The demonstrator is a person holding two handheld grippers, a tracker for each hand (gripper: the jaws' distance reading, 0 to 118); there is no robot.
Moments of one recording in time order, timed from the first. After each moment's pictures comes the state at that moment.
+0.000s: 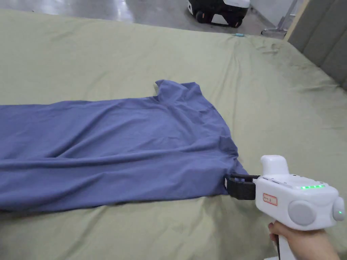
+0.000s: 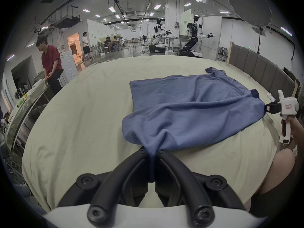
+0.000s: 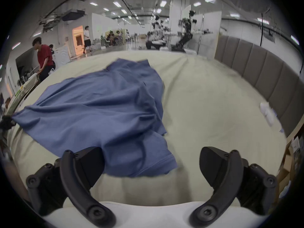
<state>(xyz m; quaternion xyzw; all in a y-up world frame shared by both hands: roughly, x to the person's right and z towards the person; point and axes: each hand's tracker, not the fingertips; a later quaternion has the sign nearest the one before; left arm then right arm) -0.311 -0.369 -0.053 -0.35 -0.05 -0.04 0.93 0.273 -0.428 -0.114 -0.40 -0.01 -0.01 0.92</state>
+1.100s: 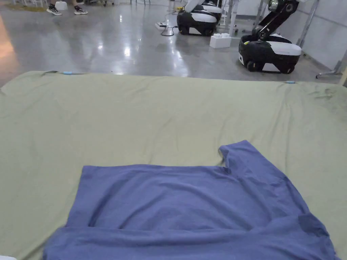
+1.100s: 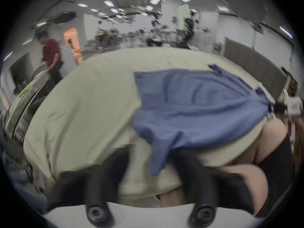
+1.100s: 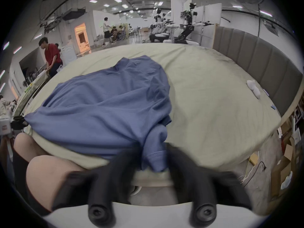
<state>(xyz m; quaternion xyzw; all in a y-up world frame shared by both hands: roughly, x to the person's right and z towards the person) -0.347 -0.373 0.076 -0.35 -0.02 0.00 0.93 0.267 -0.372 0.060 -0.39 -0.01 -0.01 0.92</state>
